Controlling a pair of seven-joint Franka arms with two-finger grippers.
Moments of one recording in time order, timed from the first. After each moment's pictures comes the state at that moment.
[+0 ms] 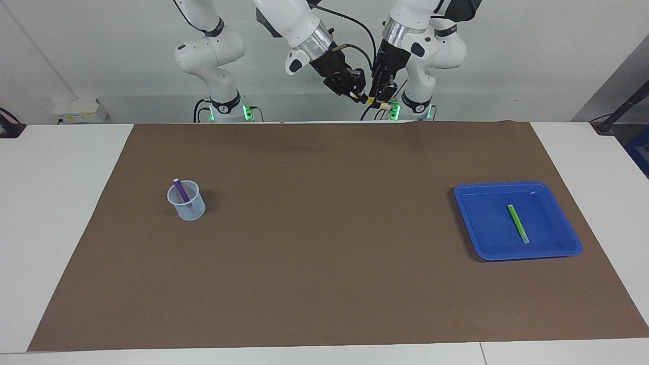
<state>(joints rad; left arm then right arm) -0.18 -0.39 -0.36 -2.01 -0.30 1.78 -2.01 0.53 -0.17 0.20 -2.01 0.61 2.34 1.11</state>
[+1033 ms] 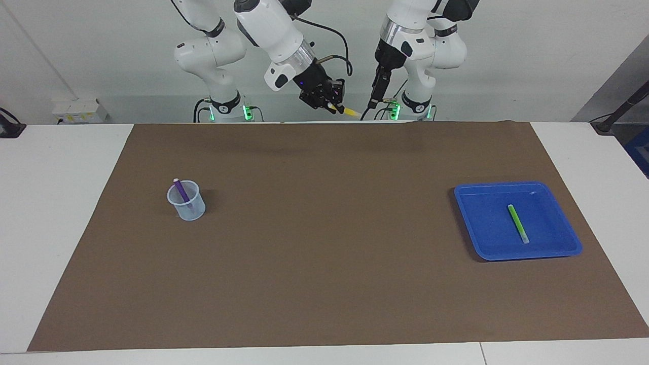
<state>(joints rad) -0.16 -0.39 -0.33 -2.01 -0.30 1.69 -1.31 0.37 -0.18 0.19 -2.01 0.52 2.03 0.60</state>
